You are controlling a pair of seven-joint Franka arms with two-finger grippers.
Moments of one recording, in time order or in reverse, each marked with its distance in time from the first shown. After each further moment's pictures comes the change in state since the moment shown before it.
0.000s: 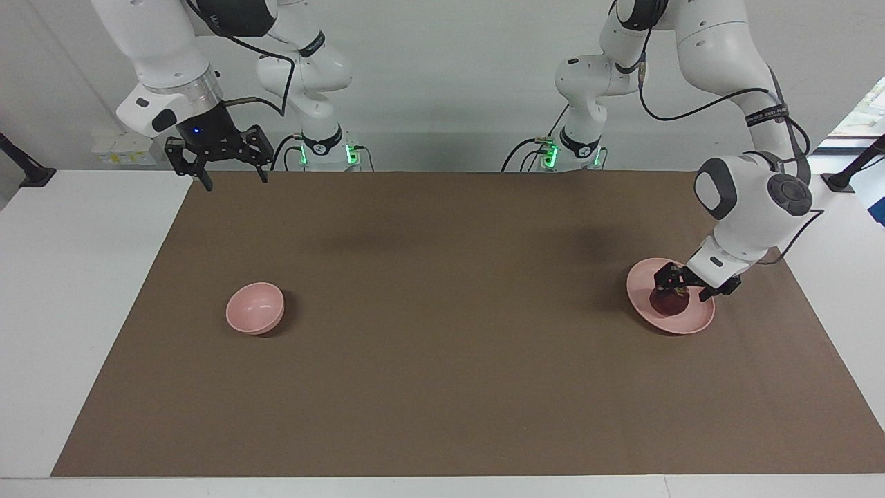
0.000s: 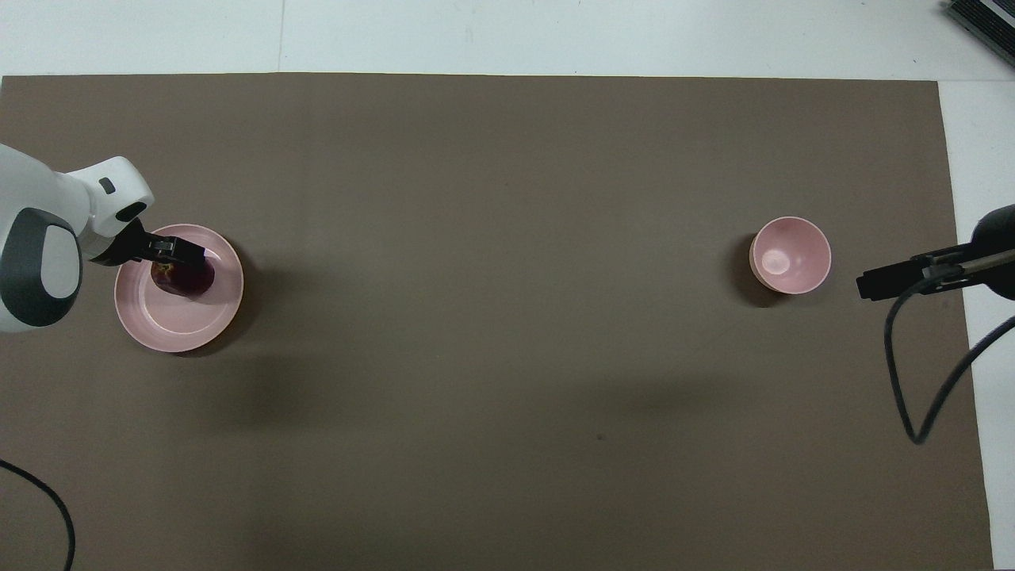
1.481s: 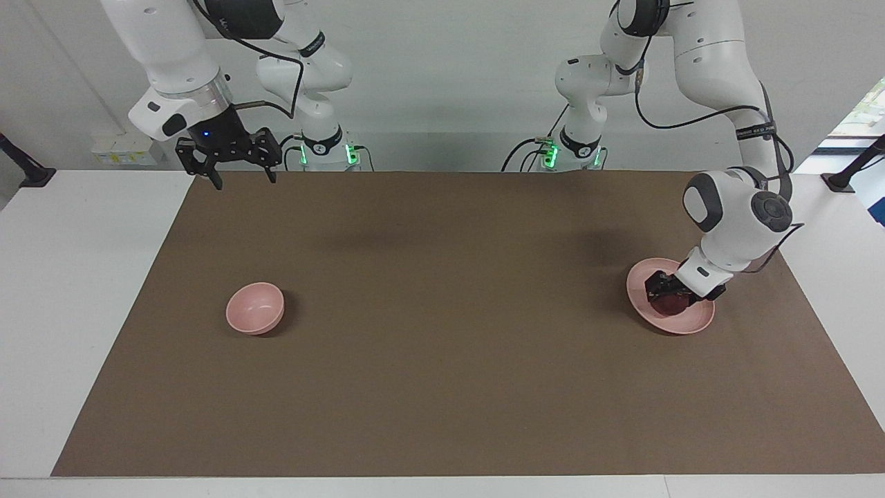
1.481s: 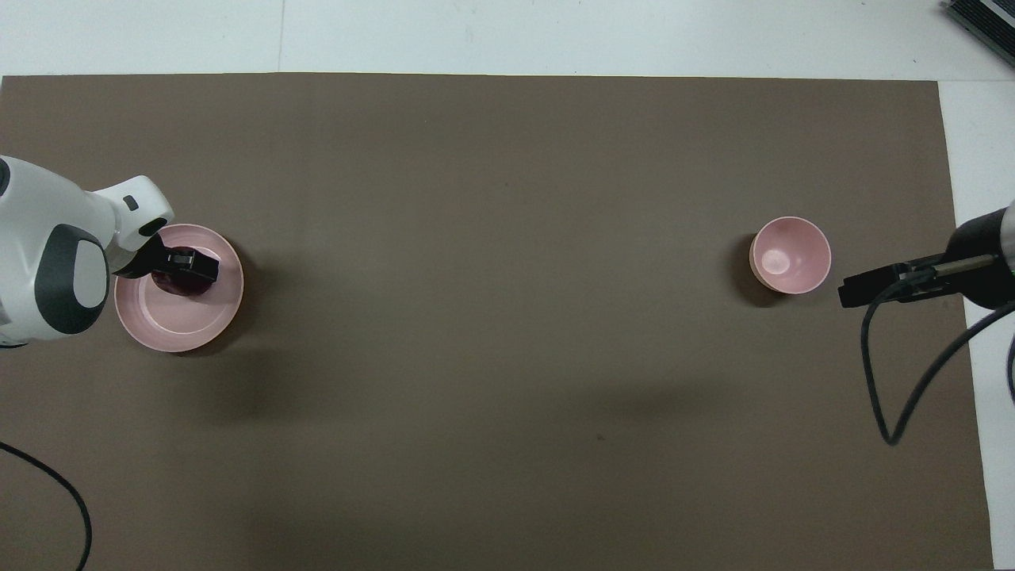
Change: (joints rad) left arm 0.003 0.040 0.000 -0.050 -0.003 0.069 0.000; right arm 0.006 -0.008 0.015 -0.039 0.022 -0.025 0.074
